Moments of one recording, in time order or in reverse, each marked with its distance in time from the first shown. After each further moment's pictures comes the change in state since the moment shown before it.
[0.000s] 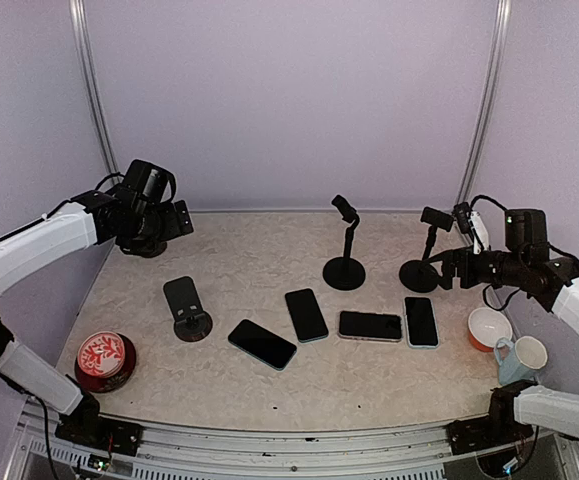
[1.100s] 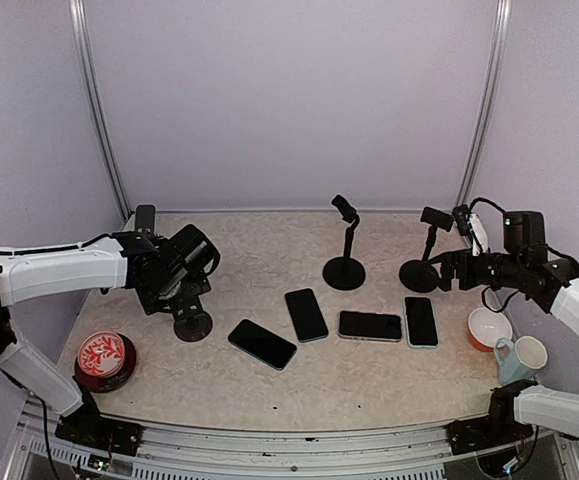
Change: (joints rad) left arm -0.308 0.024 -0.209 -0.208 -0.243 -0.532; right arm 0.001 0.006 -0.016 0.009 0.008 0.010
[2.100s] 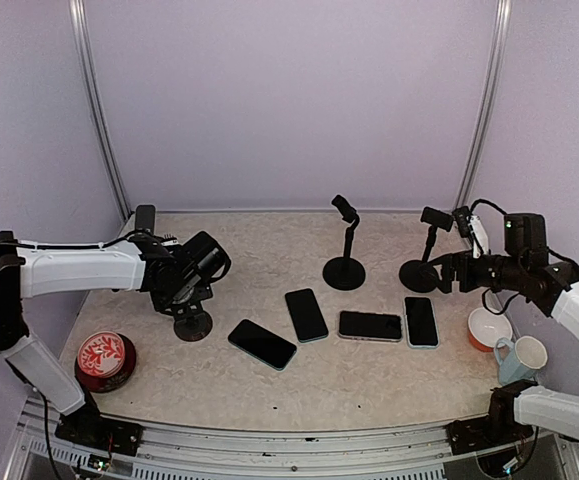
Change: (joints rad) left arm -0.005 0.103 -0.001 0.081 -0.068 0.115; right arm 0.005 -0.020 -0.016 0.005 0.007 0.001
